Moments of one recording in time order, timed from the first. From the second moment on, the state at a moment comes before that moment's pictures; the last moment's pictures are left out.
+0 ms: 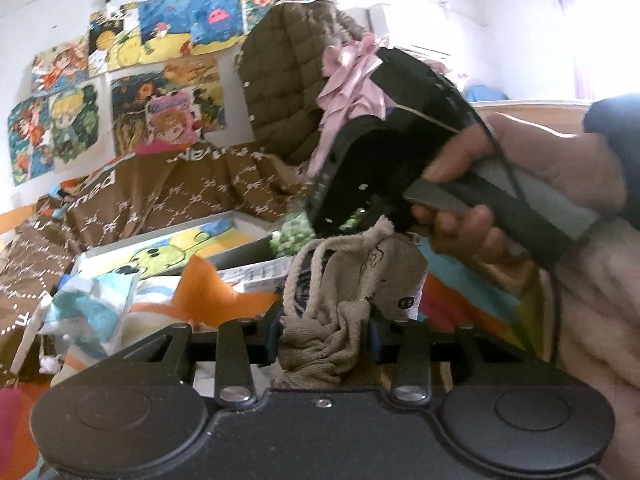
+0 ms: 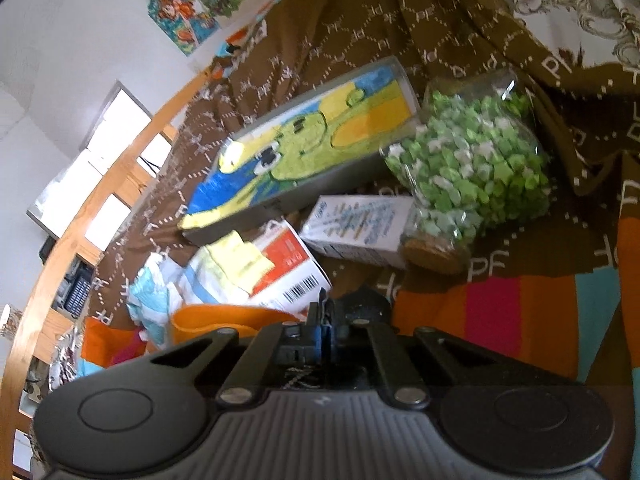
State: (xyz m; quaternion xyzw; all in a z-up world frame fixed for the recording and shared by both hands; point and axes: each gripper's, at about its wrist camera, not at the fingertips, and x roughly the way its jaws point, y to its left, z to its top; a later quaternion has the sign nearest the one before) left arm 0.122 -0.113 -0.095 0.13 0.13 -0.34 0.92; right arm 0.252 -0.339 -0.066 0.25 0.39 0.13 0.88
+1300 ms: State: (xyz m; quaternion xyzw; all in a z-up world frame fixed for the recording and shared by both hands) left arm 0.297 -0.082 0.020 -0.08 0.16 -0.19 0.97; right arm 0.344 -0.360 0.009 0.28 0.16 0.17 0.93
